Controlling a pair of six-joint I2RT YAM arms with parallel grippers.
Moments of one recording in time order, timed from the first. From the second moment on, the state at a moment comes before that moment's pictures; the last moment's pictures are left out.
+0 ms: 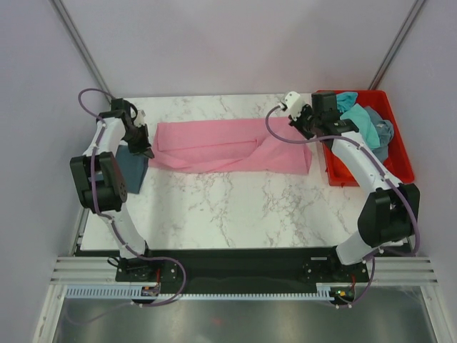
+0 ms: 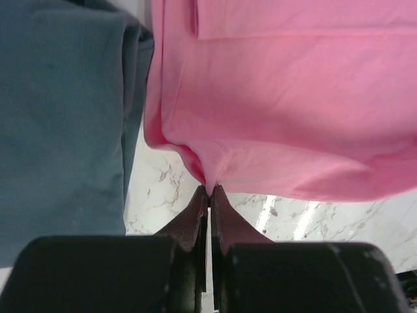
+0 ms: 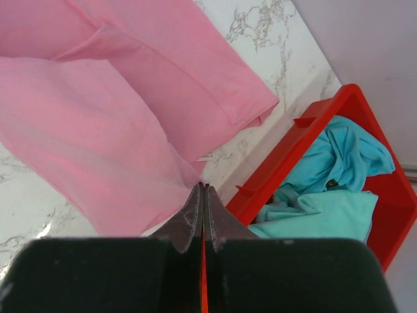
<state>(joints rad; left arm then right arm) 0.16 1.91 1.56 -0.92 0.24 -0.06 0.21 1.56 1.34 -0.46 -0.12 -0.69</state>
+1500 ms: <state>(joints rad) 0.14 2.27 1.99 -0.89 0.15 -0.06 0.21 2.12 1.79 -0.21 0.06 -0.65</state>
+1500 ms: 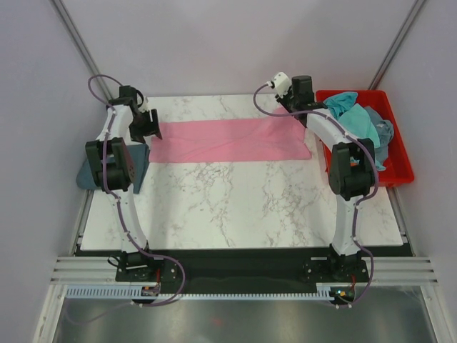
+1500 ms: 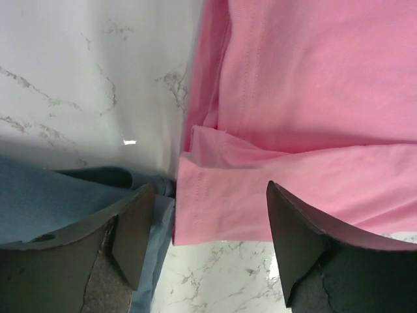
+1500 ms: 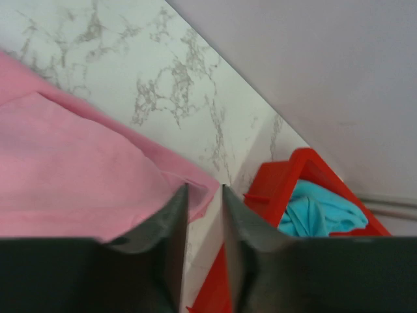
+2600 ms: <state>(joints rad) 0.08 2.15 1.76 -0.89 0.18 -0.06 0.07 1.96 1.46 -0.34 0.04 -0.17</state>
